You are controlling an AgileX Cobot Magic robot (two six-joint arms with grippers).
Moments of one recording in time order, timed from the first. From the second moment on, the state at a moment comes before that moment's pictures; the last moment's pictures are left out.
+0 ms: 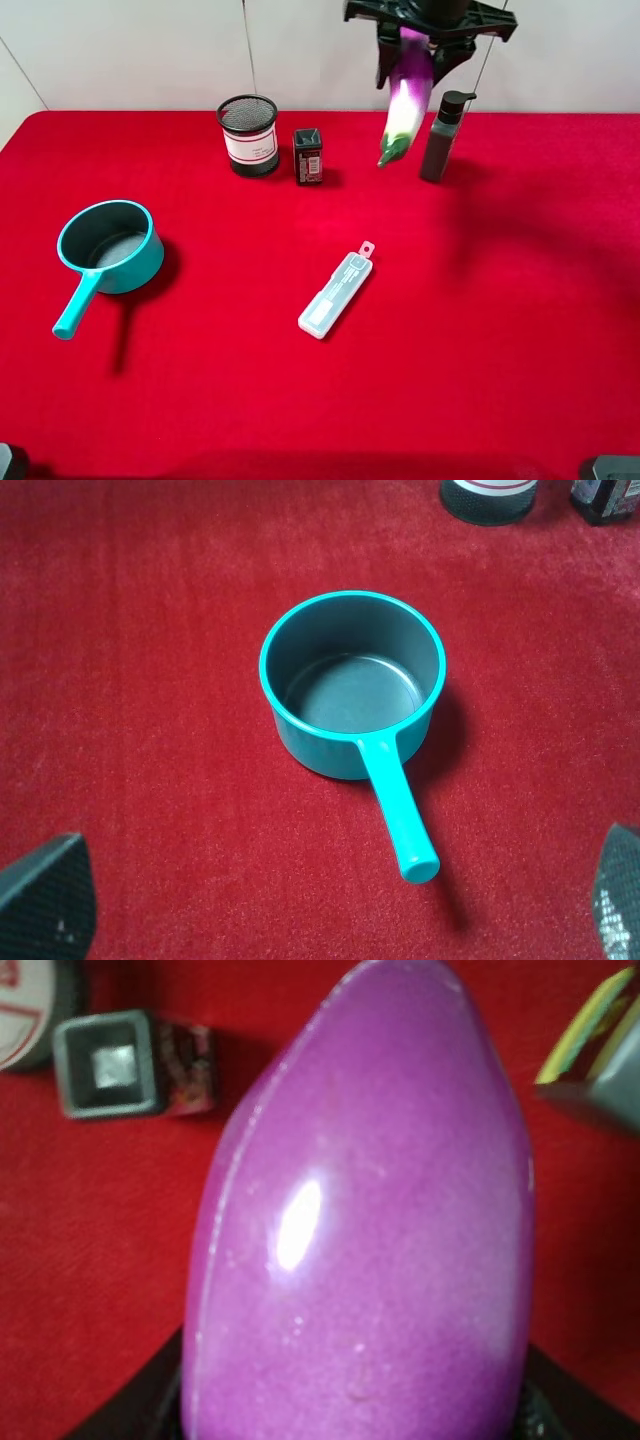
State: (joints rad) left arm -0.03 0.00 -0.49 -0.04 1.06 0.11; right arm 0.46 1.99 -1.82 0.05 1.22 0.38
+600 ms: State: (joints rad) left arm -0.03 0.00 -0.49 -0.04 1.06 0.11; right arm 0.26 1.99 -1.82 -0.01 1.22 0.32
